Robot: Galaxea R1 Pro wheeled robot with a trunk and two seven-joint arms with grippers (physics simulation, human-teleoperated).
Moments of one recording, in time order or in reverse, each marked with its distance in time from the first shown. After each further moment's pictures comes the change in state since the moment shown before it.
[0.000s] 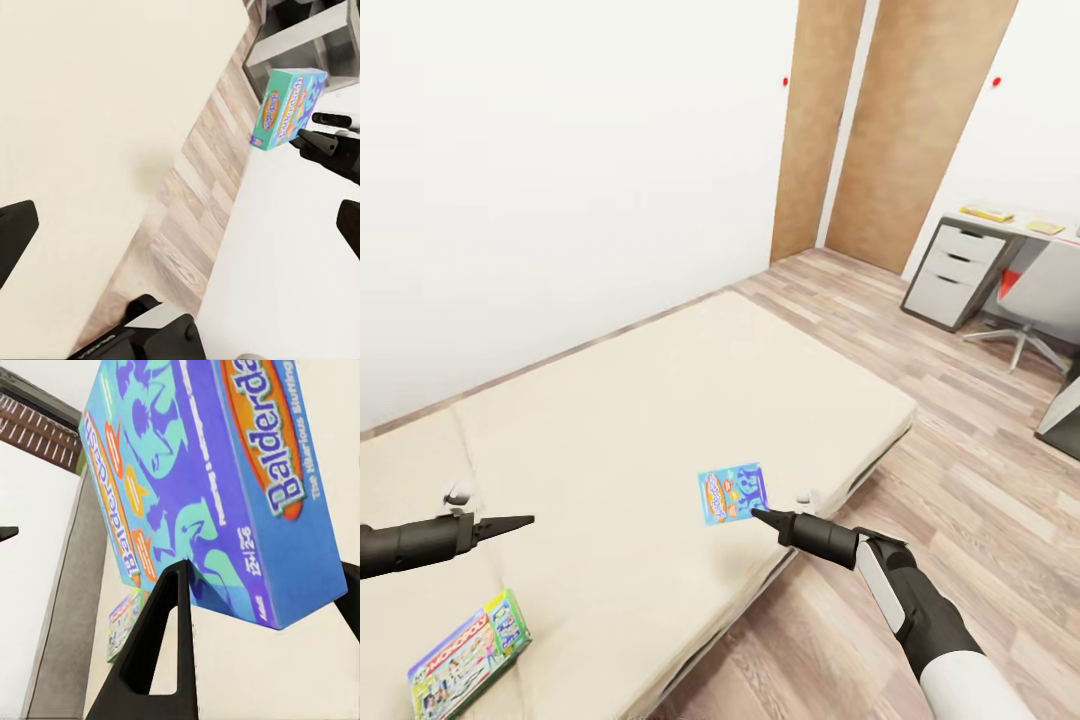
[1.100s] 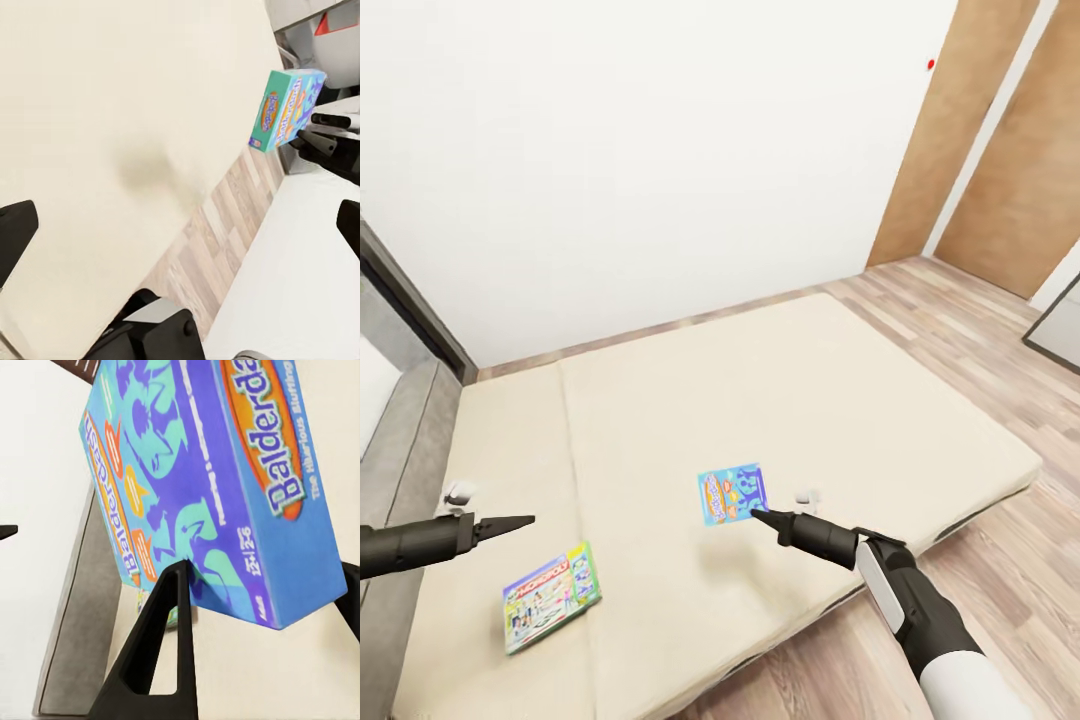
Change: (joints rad) left arm 0.000 -0.001 0.000 0.000 0.000 0.001 0.000; right arm 0.000 0.000 0.004 0.000 0.001 0.000 -0.001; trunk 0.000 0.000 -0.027
